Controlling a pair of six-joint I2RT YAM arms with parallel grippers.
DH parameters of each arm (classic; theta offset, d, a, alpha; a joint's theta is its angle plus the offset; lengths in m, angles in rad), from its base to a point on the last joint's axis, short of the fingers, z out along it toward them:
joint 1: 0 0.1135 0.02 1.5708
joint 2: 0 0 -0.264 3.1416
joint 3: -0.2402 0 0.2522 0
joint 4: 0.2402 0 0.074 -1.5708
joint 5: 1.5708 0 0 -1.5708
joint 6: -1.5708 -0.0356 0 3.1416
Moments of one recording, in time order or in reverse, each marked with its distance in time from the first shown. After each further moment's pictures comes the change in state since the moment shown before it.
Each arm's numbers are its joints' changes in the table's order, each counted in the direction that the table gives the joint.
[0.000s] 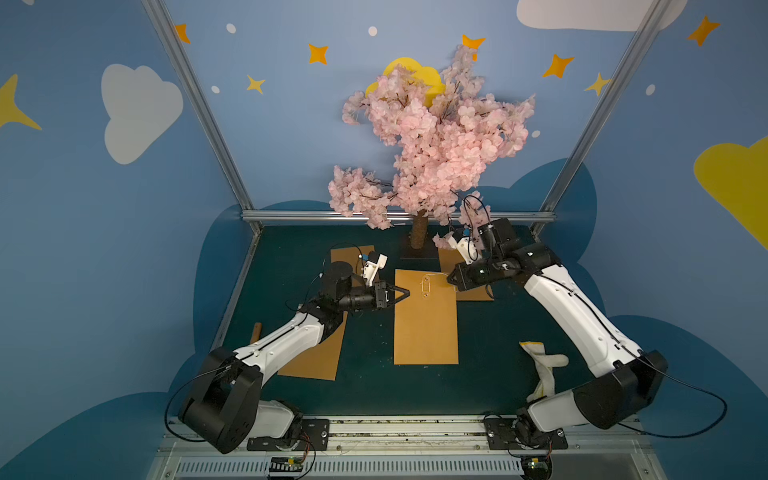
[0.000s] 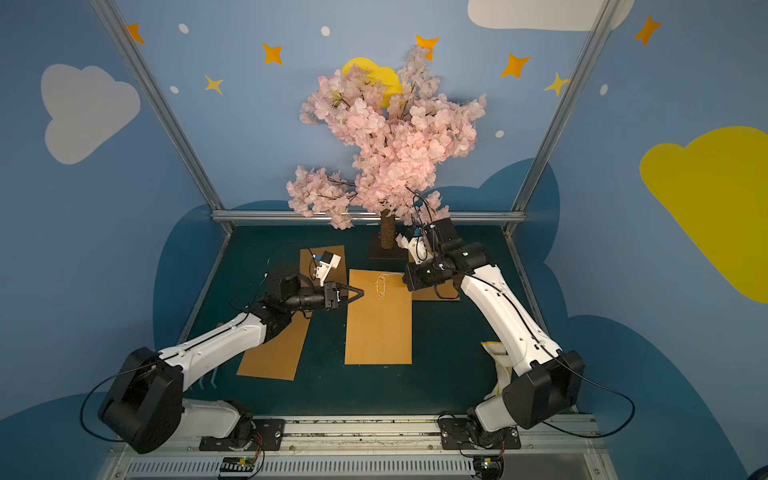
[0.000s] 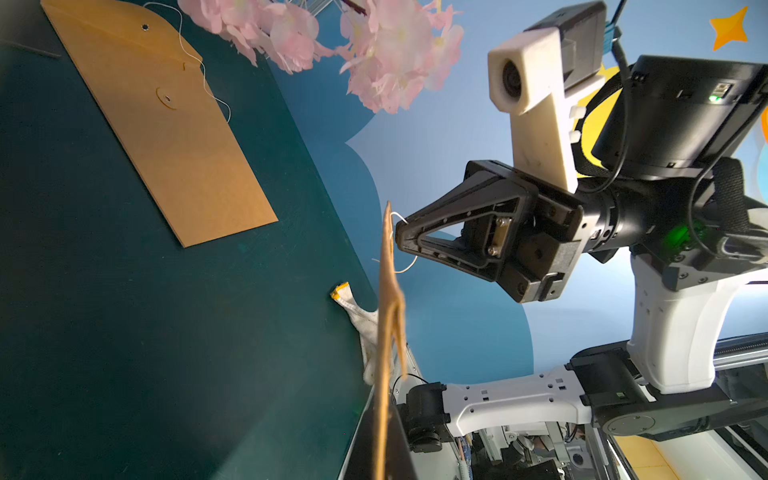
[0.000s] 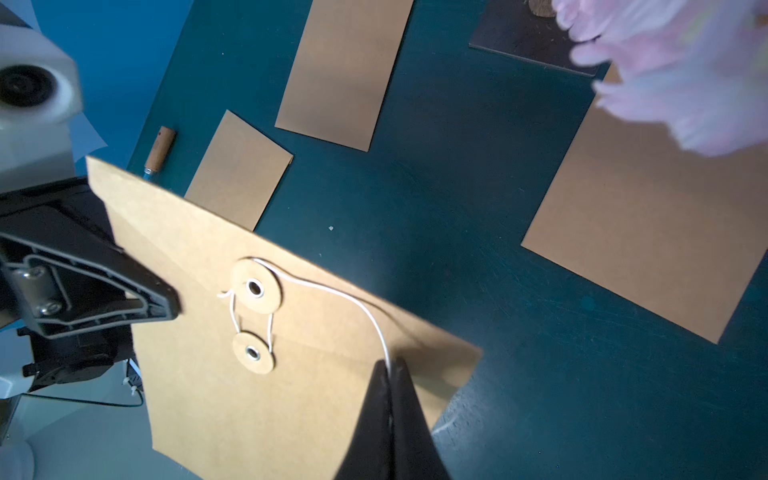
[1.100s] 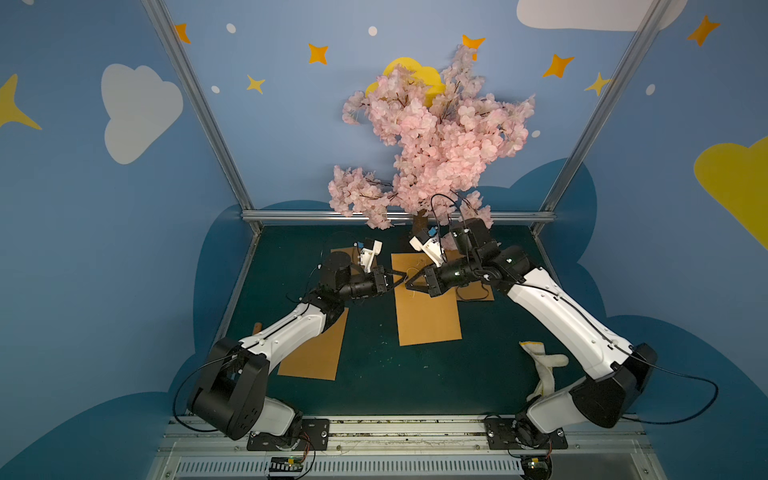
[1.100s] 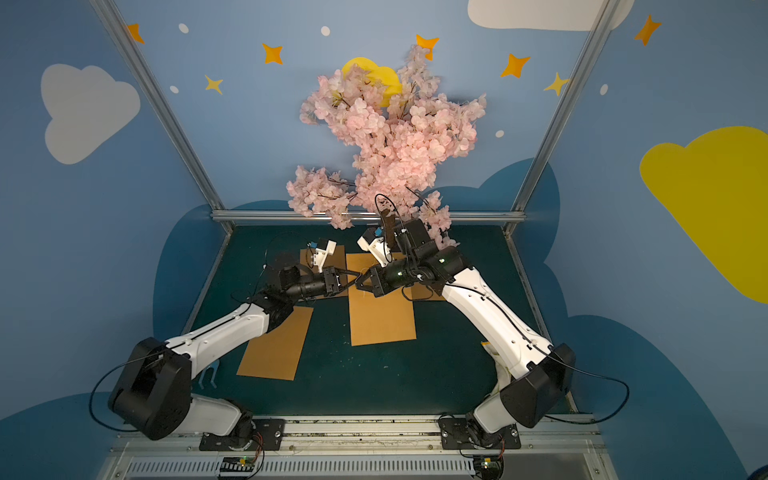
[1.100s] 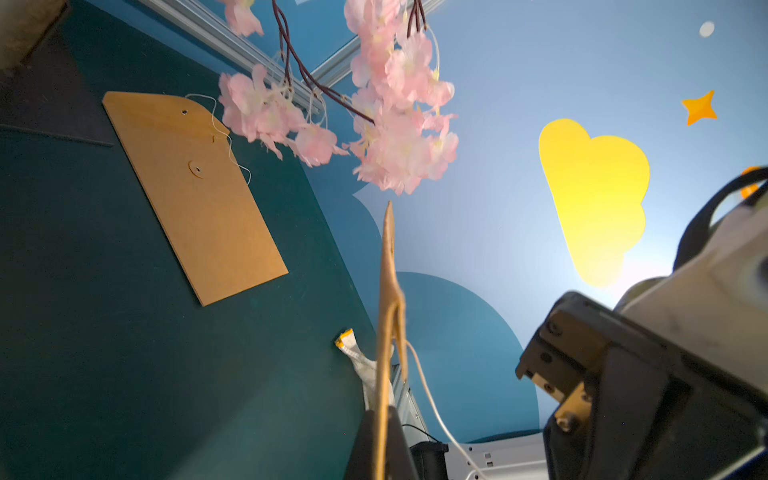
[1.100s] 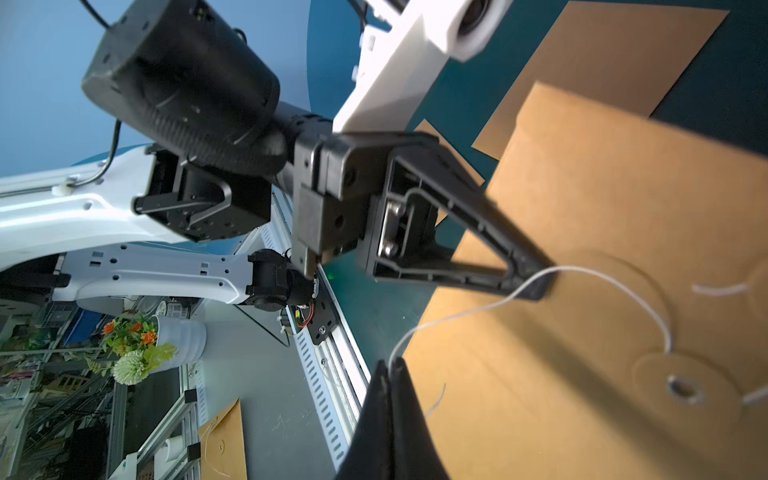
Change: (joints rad) left arm 0.049 -0.075 -0.083 -0.071 -0.069 0.072; right arm 0.214 -0.001 -0.027 -0.161 -0.301 -0.108
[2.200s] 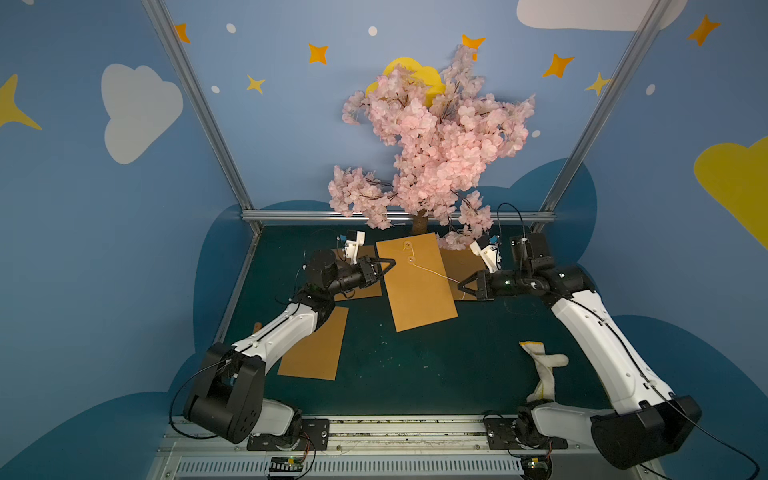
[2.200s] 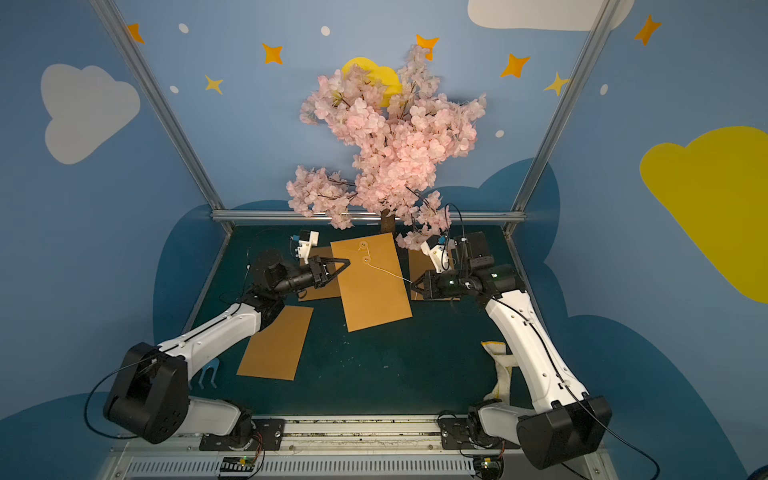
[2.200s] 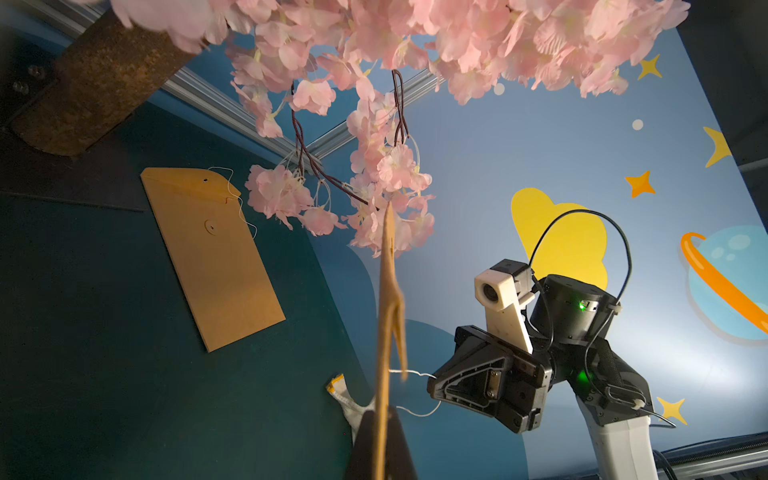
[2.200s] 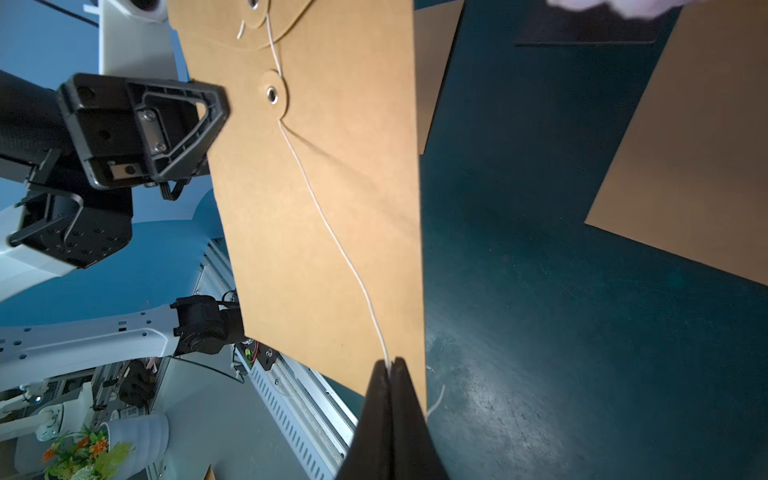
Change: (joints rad) left arm 0.077 0.036 0.025 -0.104 -0.010 0.089; right arm -0.375 0.208 0.216 0.094 0.035 0.032
